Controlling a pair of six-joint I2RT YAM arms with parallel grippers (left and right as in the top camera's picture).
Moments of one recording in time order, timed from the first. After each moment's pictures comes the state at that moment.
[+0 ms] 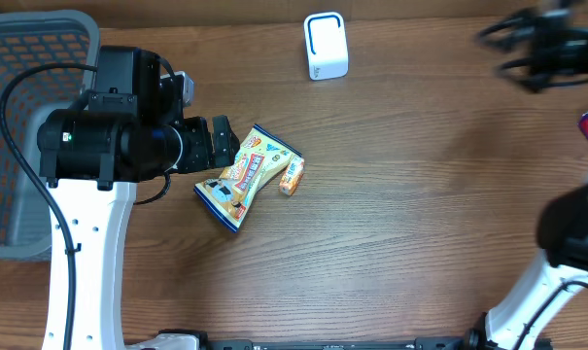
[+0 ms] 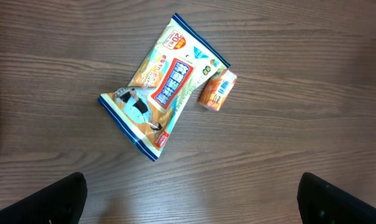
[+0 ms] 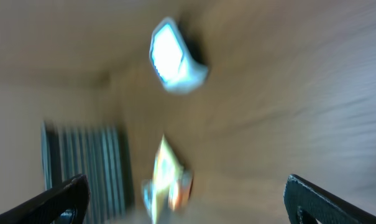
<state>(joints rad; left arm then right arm) -0.08 1.46 1.79 -1.49 0.18 -0.25 -0.27 2.10 2.20 -1.35 -0.88 0.12</state>
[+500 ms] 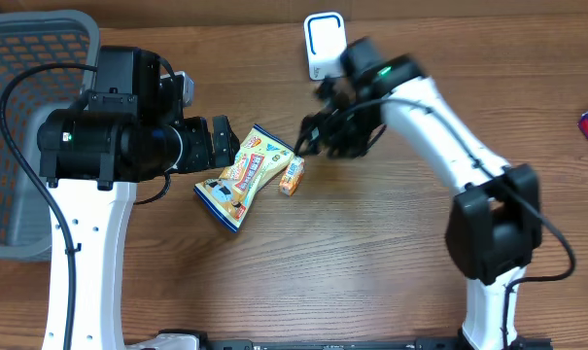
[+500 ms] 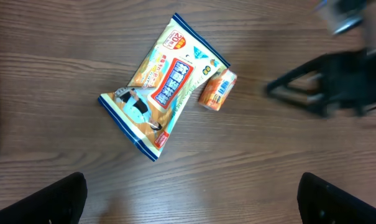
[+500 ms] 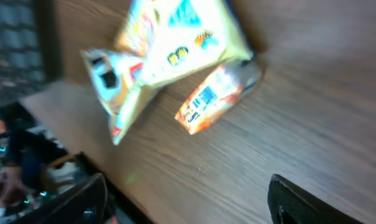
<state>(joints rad) -0.08 1.46 1.79 -1.49 0.18 -0.25 0.44 2.10 1.84 -1.14 -0.62 0.23</state>
